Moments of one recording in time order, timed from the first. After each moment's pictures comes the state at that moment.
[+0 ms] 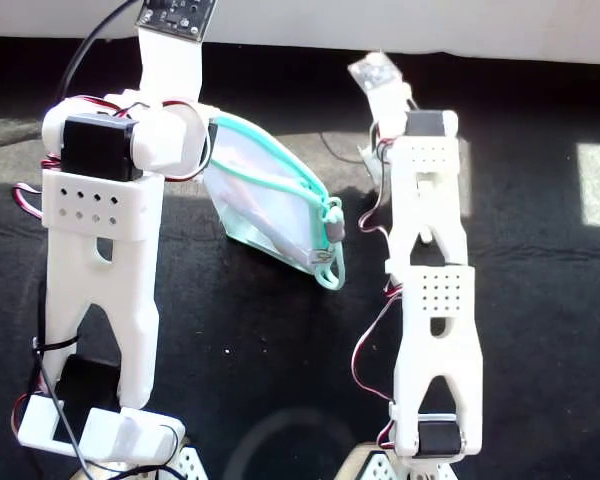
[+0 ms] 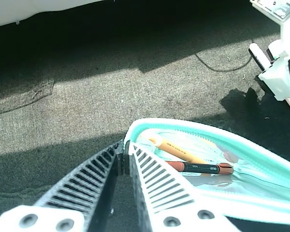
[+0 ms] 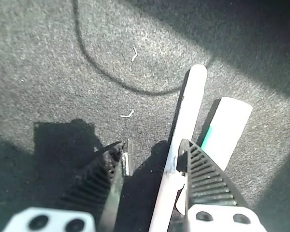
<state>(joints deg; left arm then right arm) 6.2 6.5 -30.7 95.6 -4.1 -7.6 64.6 -75.7 84.0 25.5</state>
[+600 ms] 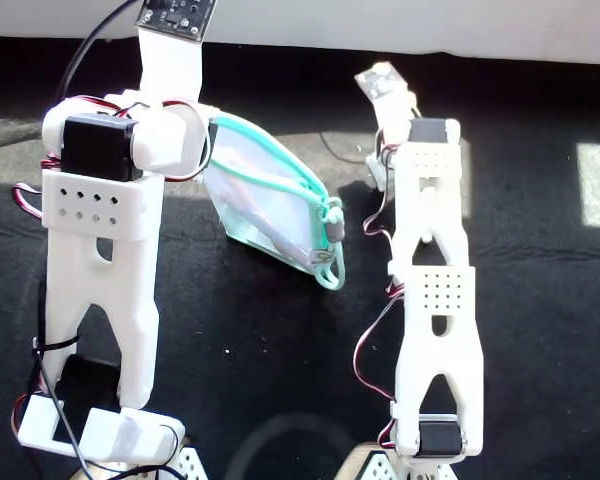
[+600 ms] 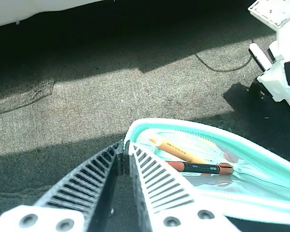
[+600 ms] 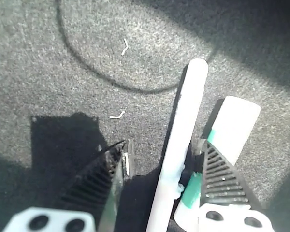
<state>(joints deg) 6.2 6.5 -30.7 95.6 -4.1 -6.5 68.6 -76.3 81.3 26.9</state>
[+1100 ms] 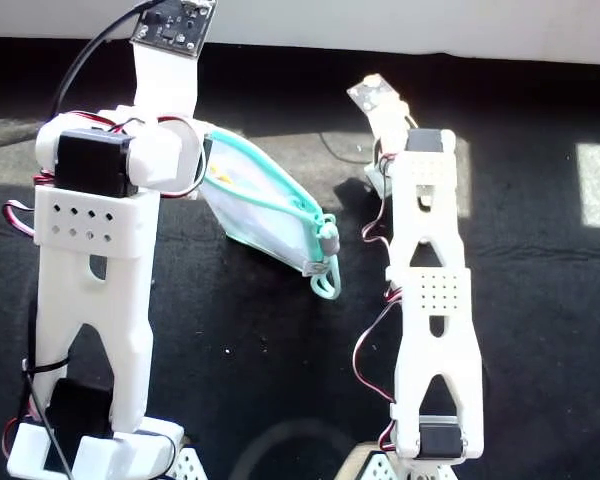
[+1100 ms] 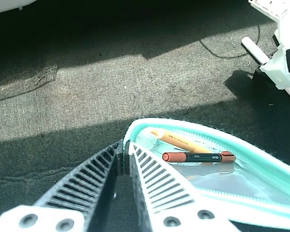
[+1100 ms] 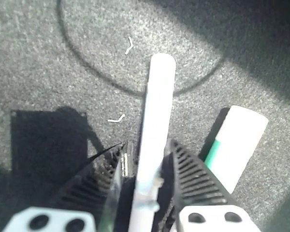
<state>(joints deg) 6.1 6.1 -23.5 95.5 -4.1 -6.2 76.5 -81.6 80.1 31.2</state>
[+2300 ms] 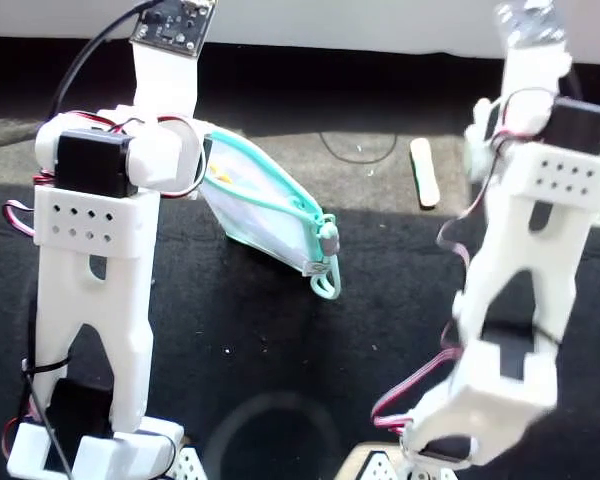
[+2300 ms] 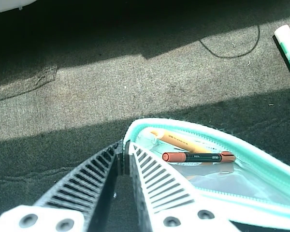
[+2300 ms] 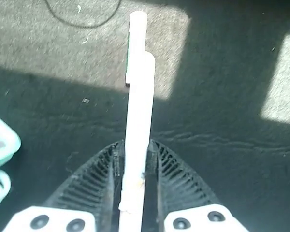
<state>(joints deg) 6.1 6.1 -23.5 95.5 -4.1 4.7 4.7 -34.4 98.4 19.6</state>
